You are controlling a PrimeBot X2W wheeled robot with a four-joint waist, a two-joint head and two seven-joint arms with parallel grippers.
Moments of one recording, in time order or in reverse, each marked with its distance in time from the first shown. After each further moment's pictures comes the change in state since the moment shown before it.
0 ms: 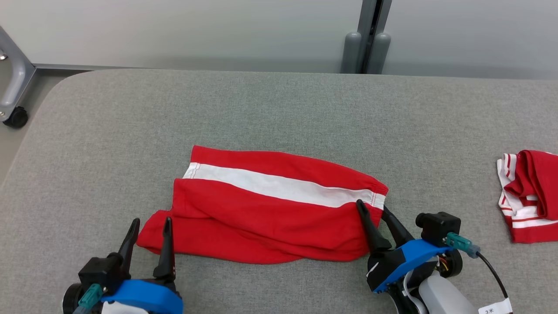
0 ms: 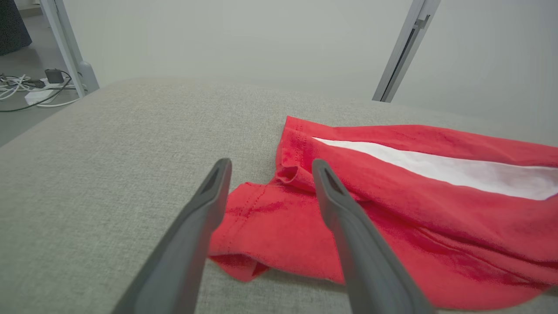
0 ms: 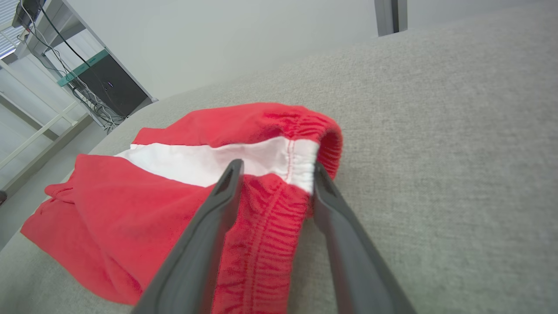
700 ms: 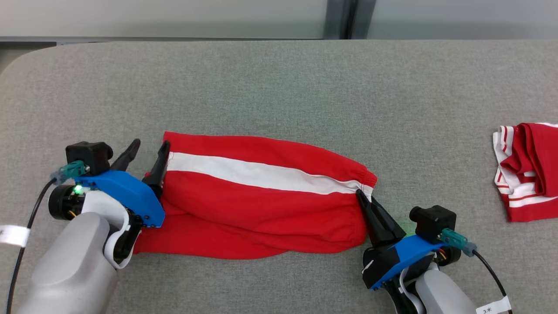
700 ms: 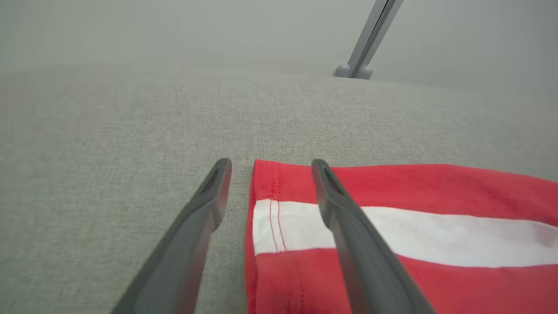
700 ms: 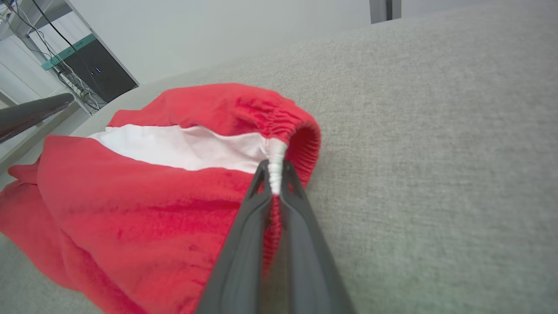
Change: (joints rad) left arm -0.520 0.234 -0.435 0.299 -0.465 0.000 0.168; right arm 0.011 0.000 0.006 -0.094 -0.090 0.000 0.000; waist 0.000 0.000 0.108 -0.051
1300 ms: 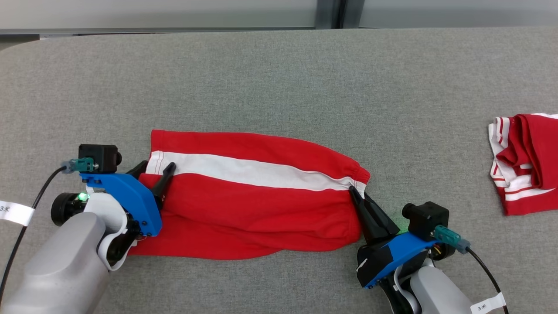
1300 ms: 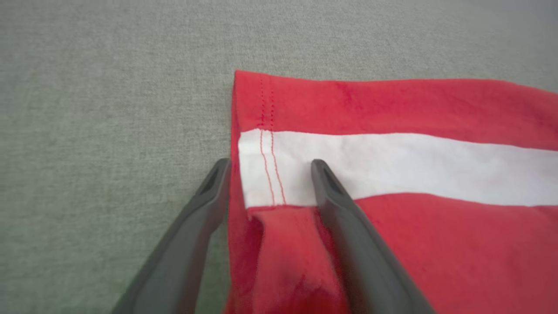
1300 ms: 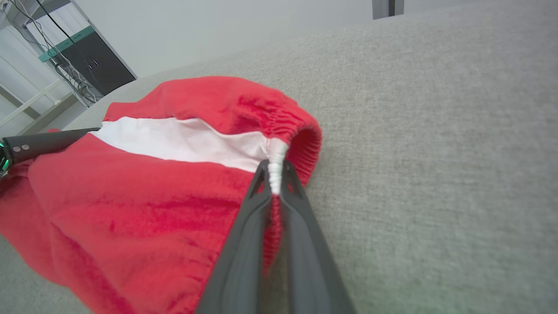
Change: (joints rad) left arm -0.089 0.082 -0.296 0.072 -0.273 0.000 0.145; right arm -0.014 0.000 0.027 -0.014 -0.021 0.000 0.000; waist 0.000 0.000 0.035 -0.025
